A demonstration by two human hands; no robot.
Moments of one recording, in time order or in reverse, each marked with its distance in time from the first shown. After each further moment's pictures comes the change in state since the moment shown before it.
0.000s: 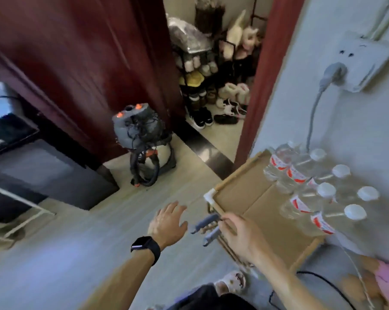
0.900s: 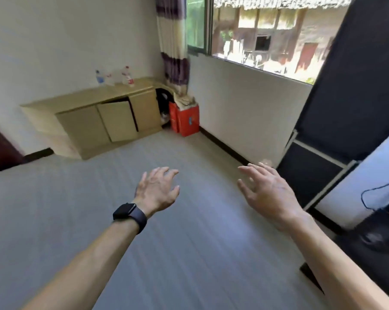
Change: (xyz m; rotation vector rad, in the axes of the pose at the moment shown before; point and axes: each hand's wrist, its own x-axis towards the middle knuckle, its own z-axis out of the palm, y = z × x) left_hand -0.675 -0.562 -0.026 -0.265 0.645 -1.539; right_hand -0.154 -0.729 0.548 -0.523 -0.435 -1.631
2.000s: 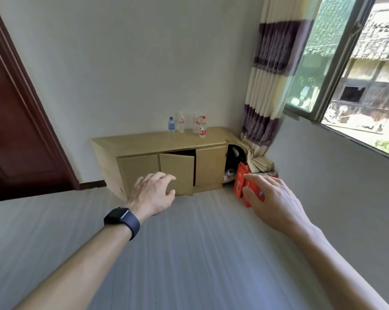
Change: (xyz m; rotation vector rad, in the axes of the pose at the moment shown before) left_hand 0.486 -0.421 -0.138 0.037 0.215 -0.344; right_hand 0.679 -0.261 0.131 0.120 -0.006 -0.342
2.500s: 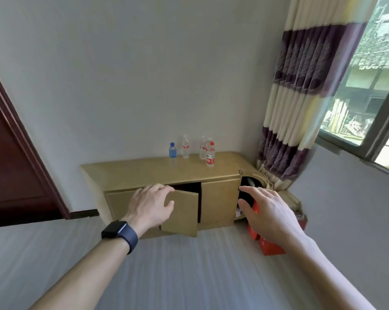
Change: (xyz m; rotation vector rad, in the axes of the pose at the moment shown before) left_hand 0.348 -0.034 0.058 0.044 0.017 -0.059; right_hand 0.359 0.084 0.103 0.055 -0.053 -0.060
